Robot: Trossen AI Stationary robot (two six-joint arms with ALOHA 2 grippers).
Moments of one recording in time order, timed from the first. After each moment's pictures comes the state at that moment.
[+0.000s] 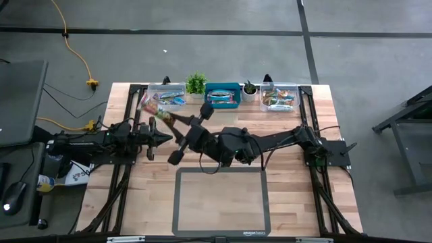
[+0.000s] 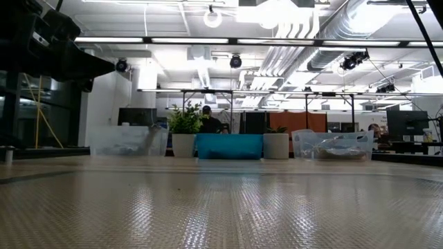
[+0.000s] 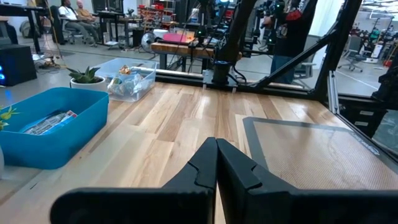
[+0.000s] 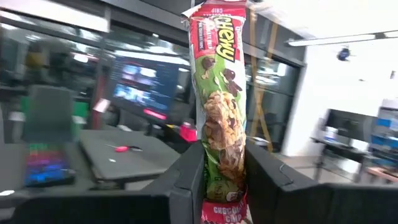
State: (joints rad) left arm 0.05 0.05 0.02 0.00 -0.04 -0.08; right arm 0.28 2.17 2.34 0.21 0.74 -0.41
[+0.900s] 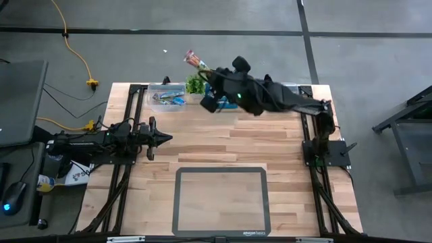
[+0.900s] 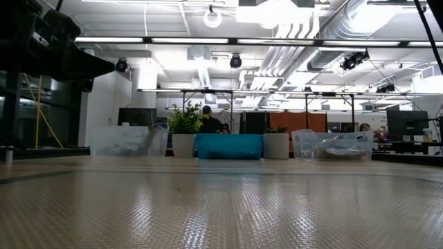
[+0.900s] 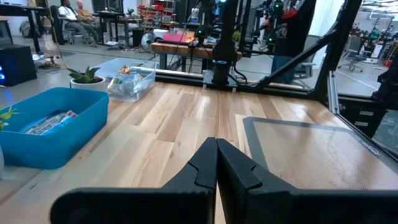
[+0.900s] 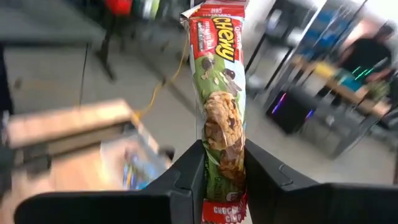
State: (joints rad) left arm 0.05 0.05 0.02 0.00 -0.04 -0.08; right arm -0.01 1.92 2.34 -0.76 0.77 -0.05
